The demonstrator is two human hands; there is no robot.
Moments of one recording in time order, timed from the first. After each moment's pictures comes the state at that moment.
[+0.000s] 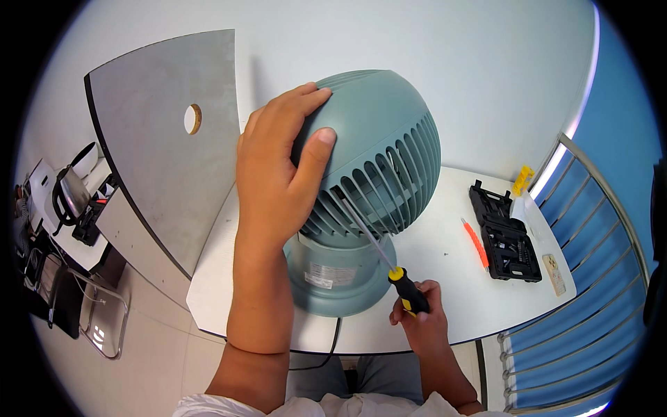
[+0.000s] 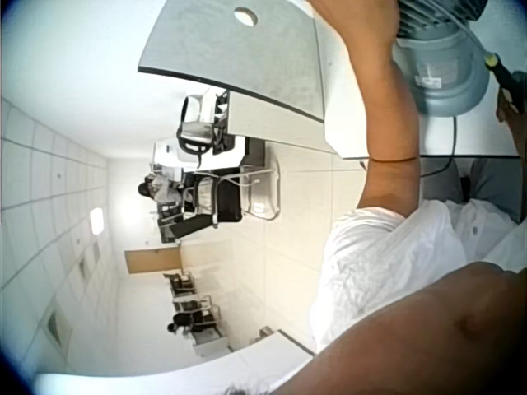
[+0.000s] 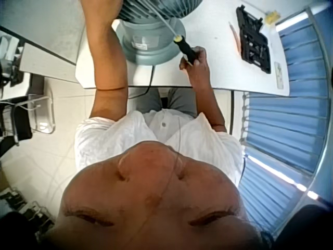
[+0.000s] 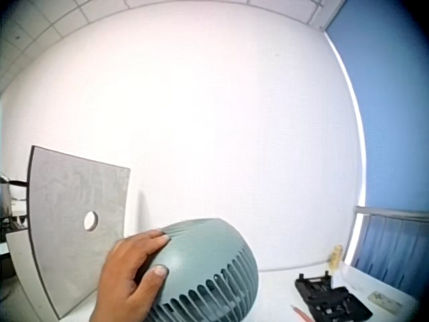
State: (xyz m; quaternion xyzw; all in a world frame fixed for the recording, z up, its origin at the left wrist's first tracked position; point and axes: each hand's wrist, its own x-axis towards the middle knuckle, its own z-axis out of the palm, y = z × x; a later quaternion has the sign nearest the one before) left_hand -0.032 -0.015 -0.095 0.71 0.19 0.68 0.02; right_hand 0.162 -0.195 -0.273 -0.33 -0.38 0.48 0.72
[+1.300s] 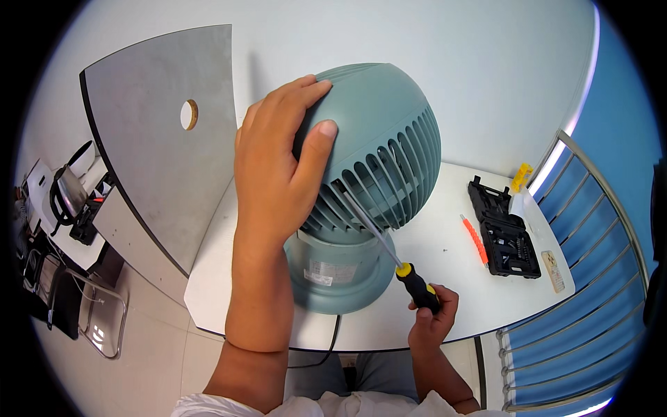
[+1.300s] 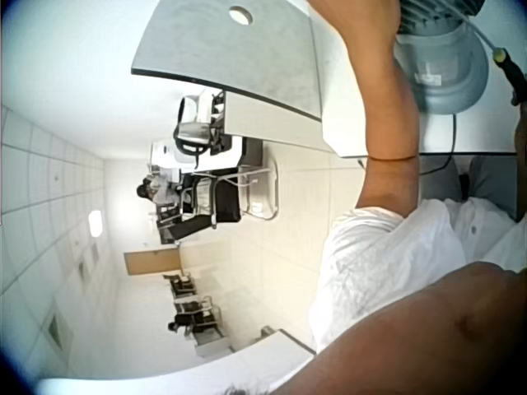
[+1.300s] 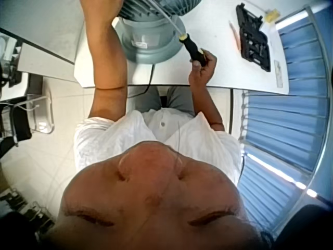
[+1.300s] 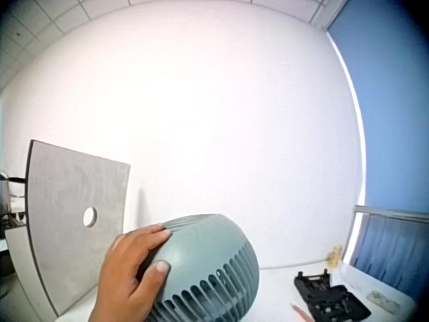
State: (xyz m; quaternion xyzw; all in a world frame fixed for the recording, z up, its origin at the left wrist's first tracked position) left_hand -0.031 -0.014 -0.096 0.71 0.20 0.68 0.00; right_hand 0.149 -0.192 -0.285 -0.46 -0.48 0.07 0.75
